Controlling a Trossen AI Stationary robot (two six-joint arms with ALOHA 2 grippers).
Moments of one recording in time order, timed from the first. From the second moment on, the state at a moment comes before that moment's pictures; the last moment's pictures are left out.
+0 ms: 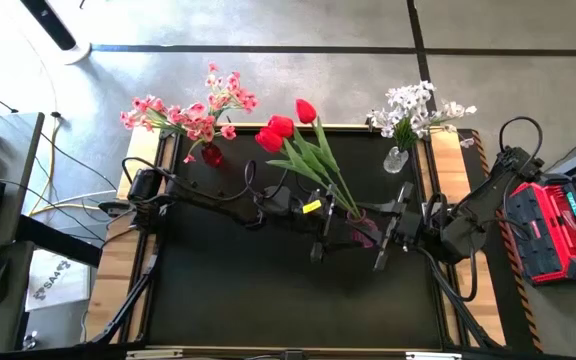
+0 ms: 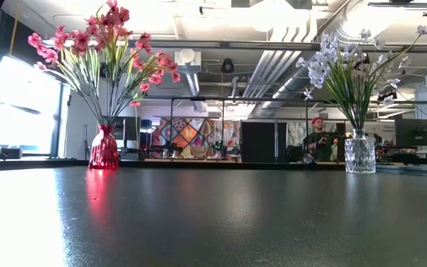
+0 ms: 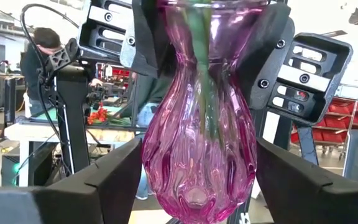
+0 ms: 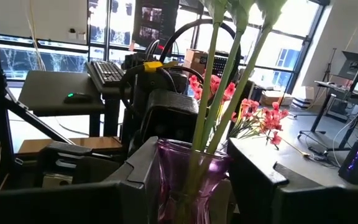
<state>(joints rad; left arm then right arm) -0.16 1.97 1.50 0.69 0.08 -0.14 0.71 1.19 1.18 0.02 1.10 -0.16</state>
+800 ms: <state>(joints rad) -0.14 1.98 1.49 0.31 -0.02 -0.07 0.79 1.03 1.18 -0.45 1.12 0.55</state>
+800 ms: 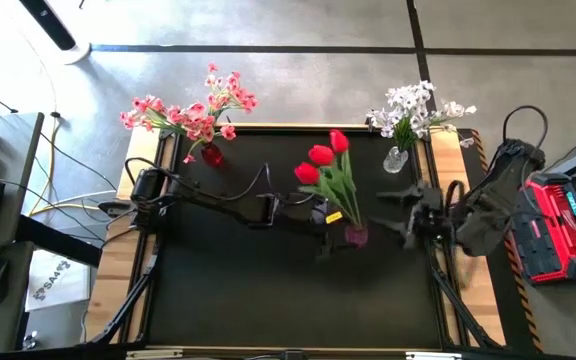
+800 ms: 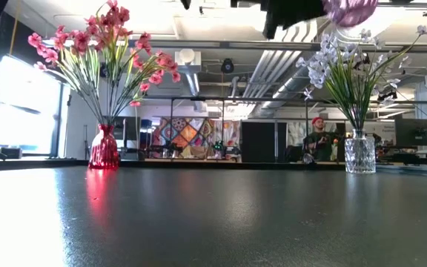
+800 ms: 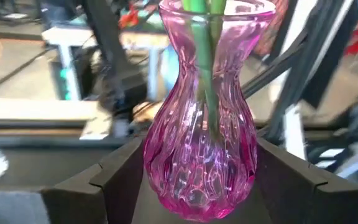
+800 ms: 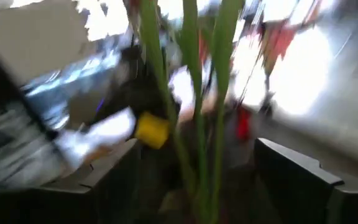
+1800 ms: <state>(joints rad) -0.13 1.98 1.49 0.12 -0.11 0.03 0.43 1.17 1.18 -0.85 0.37 0.66</state>
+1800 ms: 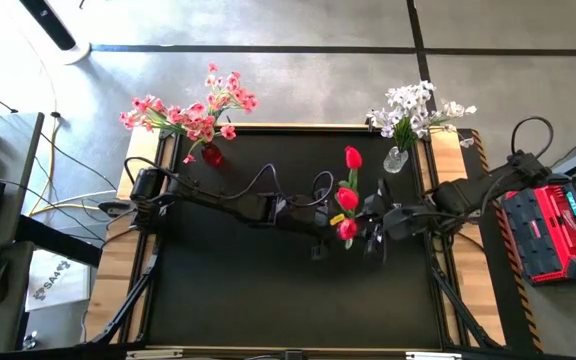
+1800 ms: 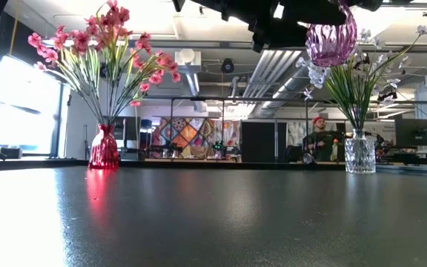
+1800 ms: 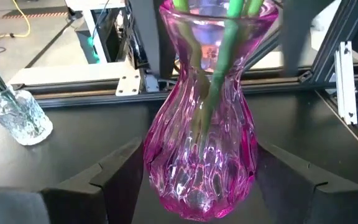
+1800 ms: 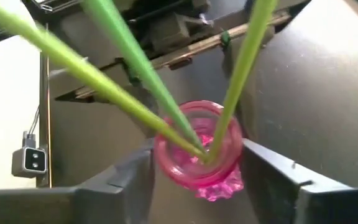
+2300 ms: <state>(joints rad) -0.13 1.98 1.50 0.06 -0.12 -0.01 0.37 1.17 1.18 -0.86 0.28 0.56</state>
